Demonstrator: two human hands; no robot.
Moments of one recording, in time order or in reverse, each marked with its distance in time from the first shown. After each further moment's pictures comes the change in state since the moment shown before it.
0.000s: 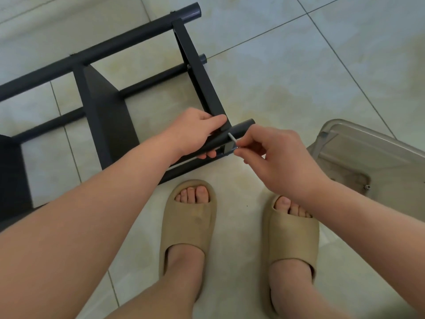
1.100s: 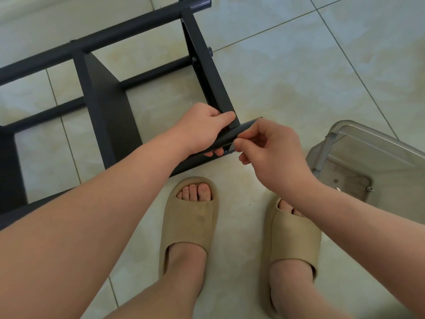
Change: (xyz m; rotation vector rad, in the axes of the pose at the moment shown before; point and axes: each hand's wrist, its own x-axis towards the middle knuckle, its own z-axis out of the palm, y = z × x) left_hand 0.004 -0.005 0.001 0.021 0.020 0.046; right_hand 0.013 -0.009 0.028 0.268 0.100 0.422
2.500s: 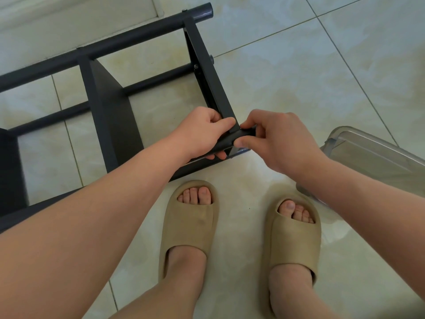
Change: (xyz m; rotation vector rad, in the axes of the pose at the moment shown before) left_hand -0.002 0.000 0.000 -0.074 0.024 -0.011; right_hand 0.037 -0.005 -0.025 -0.519 -0.117 -0.205
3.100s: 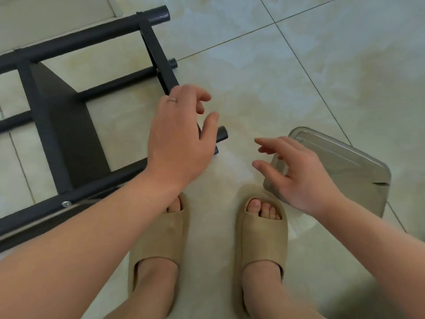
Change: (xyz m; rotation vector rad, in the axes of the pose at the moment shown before) left_hand -0.030 0.025 0.037 0.399 0.525 0.621; right_hand -0.076 0.064 -0.027 0.010 0.133 -0.044
